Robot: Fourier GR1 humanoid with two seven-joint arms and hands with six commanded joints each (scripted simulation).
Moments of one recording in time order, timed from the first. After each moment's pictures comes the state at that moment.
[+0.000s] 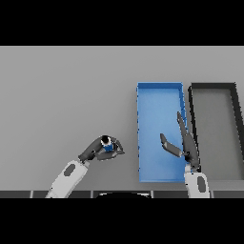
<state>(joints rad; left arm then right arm) -0.15 0.19 -0.54 -1.36 0.10 -0.16 -0.16 0.12 -0.14 0.09 -1.73 0.17 0.03 -0.08</state>
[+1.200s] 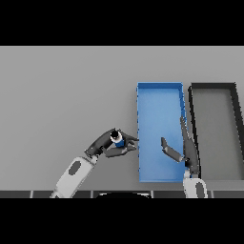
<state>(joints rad) -0.21 0.09 -0.51 -1.61 0.02 -0.20 -0.07 0.20 -0.11 0.10 -1.78 0.25 -0.04 -0.12</state>
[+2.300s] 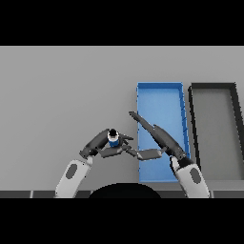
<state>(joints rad) -0.20 0.02 -0.45 -1.61 -0.08 -0.30 -0.04 -0.07 -0.22 0.29 -2.10 -0.04 0.28 0.36</state>
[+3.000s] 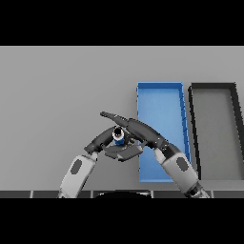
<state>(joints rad) -0.20 -0.04 -0.38 -1.60 -0.10 -0.38 -0.03 -0.45 -0.13 0.40 -1.97 -0.11 0.36 0.57</state>
